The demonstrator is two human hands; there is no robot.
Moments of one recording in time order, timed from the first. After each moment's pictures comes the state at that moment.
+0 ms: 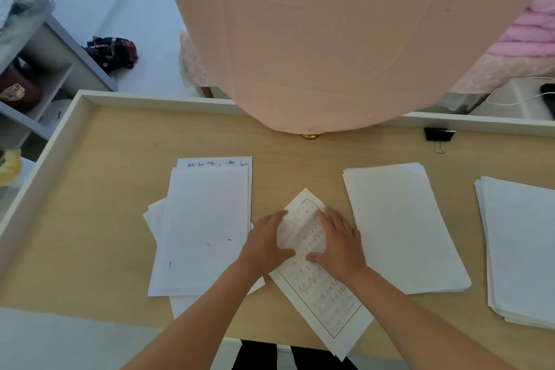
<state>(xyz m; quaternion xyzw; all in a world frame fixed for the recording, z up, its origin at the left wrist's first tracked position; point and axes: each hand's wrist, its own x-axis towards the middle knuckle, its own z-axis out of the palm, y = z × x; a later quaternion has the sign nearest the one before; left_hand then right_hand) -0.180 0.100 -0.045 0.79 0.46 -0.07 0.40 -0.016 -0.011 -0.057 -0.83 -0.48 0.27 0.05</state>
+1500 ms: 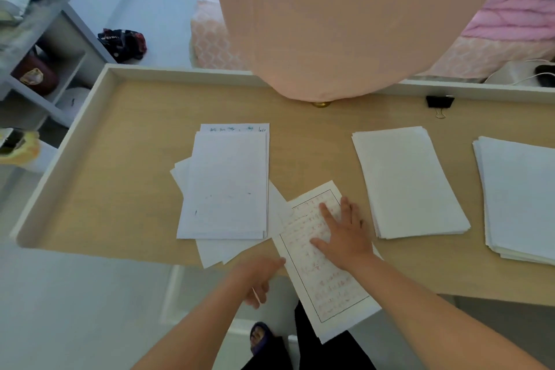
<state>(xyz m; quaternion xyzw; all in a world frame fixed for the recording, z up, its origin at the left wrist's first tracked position) -0.291 0.008 -0.024 0.50 0.58 -0.38 0.52 -0.091 -0.081 -0.058 -0.84 -0.48 0.25 -0.08</state>
